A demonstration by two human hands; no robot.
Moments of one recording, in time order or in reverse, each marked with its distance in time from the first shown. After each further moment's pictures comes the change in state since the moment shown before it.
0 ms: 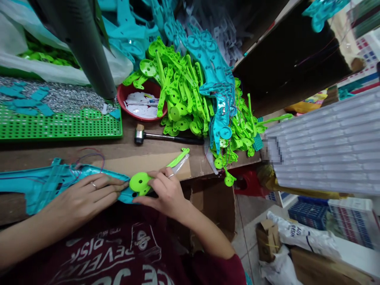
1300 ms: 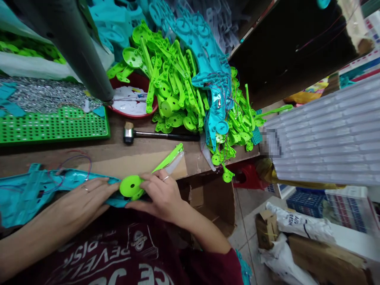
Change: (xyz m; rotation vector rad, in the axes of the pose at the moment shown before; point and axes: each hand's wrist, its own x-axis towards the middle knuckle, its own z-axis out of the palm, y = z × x) left_hand -0.010 0.013 0.020 0.085 -0.050 -0.128; right_hand -0.004 -0.005 -0.006 0.048 0.010 -0.011
